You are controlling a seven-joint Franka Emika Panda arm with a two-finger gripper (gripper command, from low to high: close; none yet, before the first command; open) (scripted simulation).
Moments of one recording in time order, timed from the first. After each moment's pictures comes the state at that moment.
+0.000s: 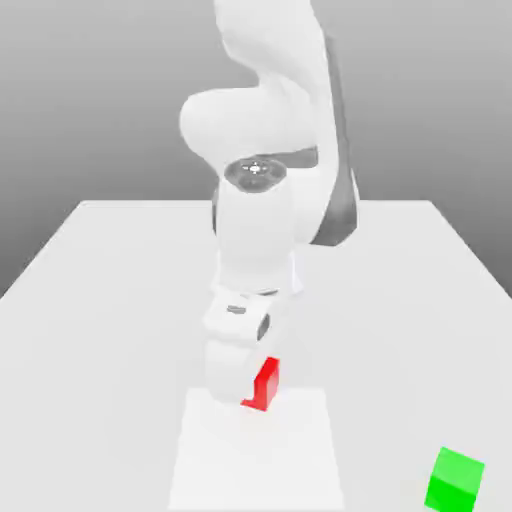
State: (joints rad) arm 0.20 -0.02 -0.21 -2.88 -0.01 2.86 -0.41
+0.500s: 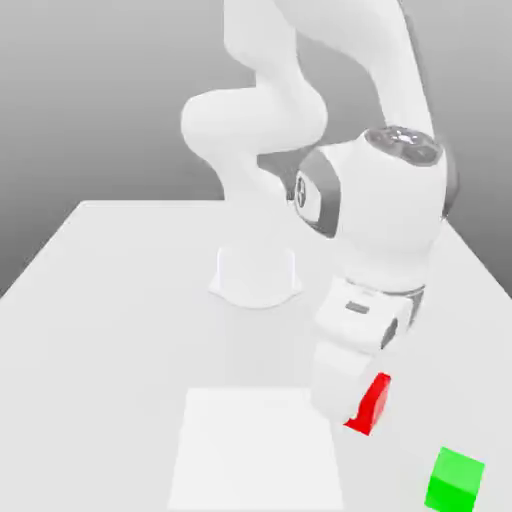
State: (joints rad) arm 0.42 0.16 -0.08 -2.44 -0.04 2.60 0.22
